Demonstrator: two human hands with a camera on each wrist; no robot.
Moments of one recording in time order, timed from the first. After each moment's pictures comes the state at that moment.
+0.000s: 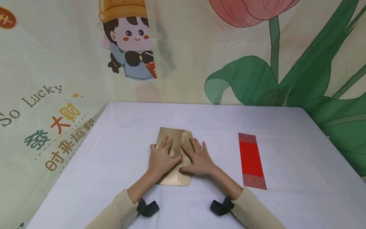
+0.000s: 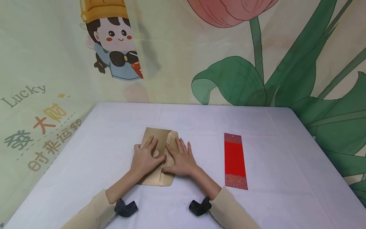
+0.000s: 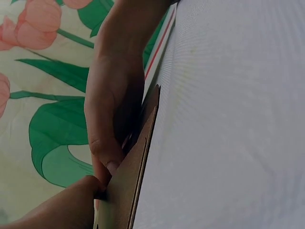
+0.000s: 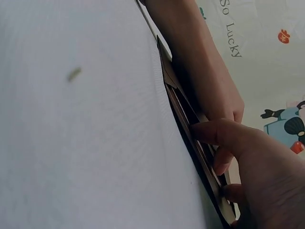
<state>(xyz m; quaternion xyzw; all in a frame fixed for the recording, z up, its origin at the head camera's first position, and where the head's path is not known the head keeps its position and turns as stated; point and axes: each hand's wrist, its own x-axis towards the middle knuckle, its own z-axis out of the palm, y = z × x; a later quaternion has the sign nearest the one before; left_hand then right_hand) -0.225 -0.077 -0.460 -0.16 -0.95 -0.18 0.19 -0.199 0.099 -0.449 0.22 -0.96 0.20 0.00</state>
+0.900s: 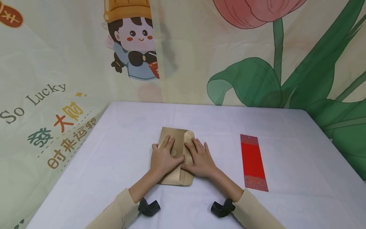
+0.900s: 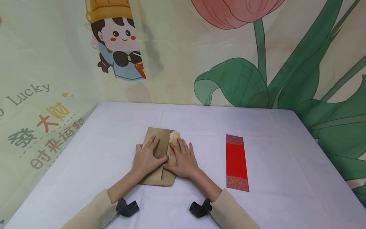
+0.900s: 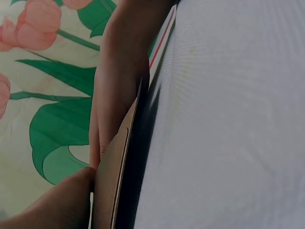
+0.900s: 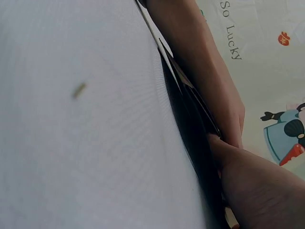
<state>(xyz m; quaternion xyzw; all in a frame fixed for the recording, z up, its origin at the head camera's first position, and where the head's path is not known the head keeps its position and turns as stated) -0.225 -0.077 -0.461 -0.15 -0.95 -0.18 0.19 -0.201 0.097 -0.458 0.19 -0.96 0.19 0.04</state>
